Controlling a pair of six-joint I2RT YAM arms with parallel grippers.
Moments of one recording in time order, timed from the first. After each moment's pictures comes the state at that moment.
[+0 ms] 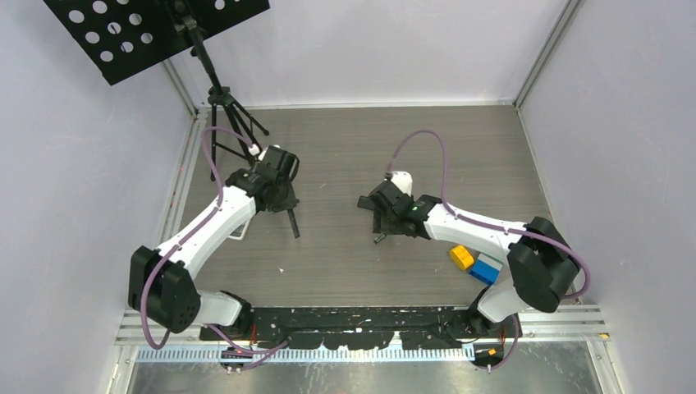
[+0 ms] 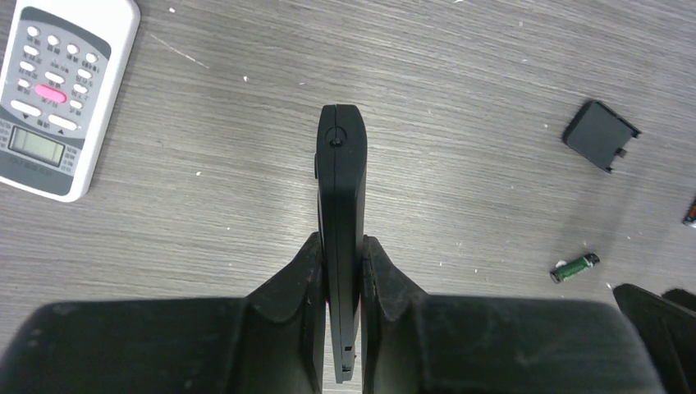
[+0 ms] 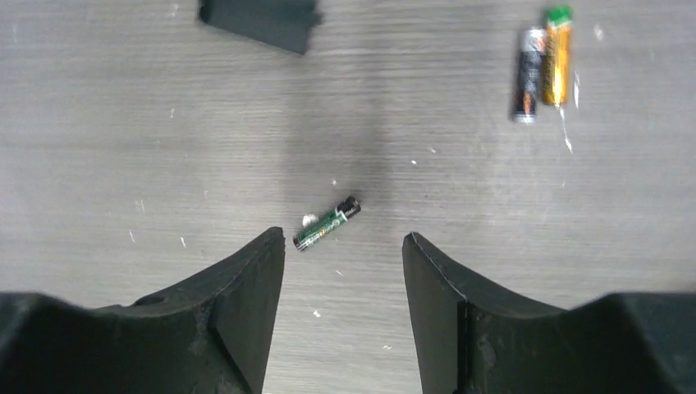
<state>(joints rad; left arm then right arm) -0.47 1.37 1.10 -0.78 -0.25 -0.69 0.84 1.50 0.94 -0.51 0.42 0.90</state>
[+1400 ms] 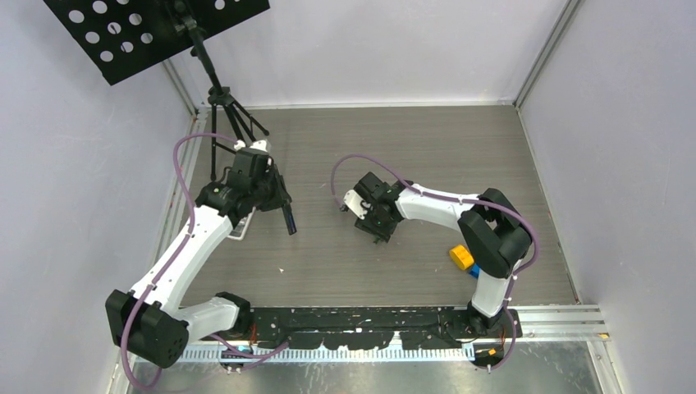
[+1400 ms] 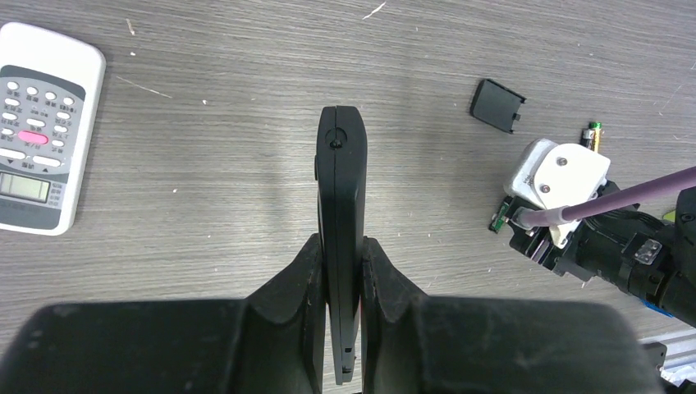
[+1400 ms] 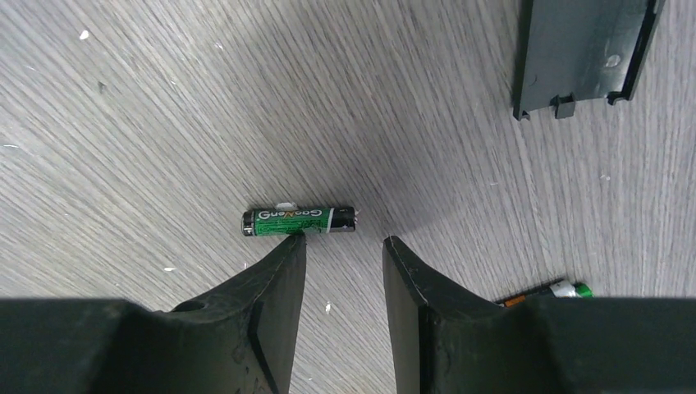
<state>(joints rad) -0.37 1.13 1.05 -0.73 -0.03 -0.54 0.78 1.80 1.14 -0.61 0.02 -0.36</state>
